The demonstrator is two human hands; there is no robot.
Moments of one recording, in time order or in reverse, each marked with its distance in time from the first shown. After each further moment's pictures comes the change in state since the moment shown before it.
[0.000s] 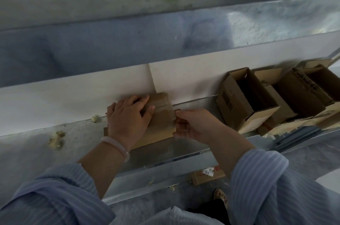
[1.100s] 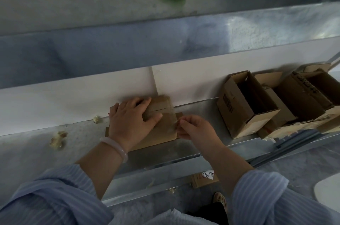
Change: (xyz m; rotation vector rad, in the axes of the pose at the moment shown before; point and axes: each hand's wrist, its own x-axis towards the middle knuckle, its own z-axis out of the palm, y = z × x) left_hand 0.000 -0.004 -0.006 0.024 -0.097 0.074; right_hand -0.008 0.032 -0.004 -0.323 0.148 -0.327
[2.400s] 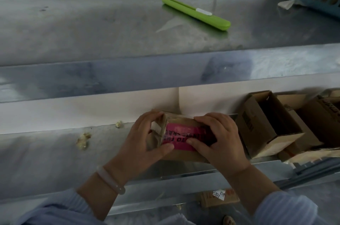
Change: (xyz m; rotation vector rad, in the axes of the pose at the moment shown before) left_hand -0.054 -0.021 -0.025 -0.831 0.075 0.180; right_hand -0.016 -0.024 -0.004 -0.706 0.298 -1.007
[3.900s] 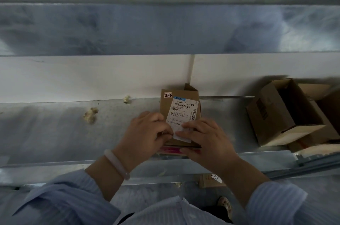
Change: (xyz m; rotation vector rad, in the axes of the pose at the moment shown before) left_hand -0.021 -0.033 0.006 0.555 -0.036 0.136; right_hand -0.040 0.001 0.045 -0.074 -0.401 -0.155
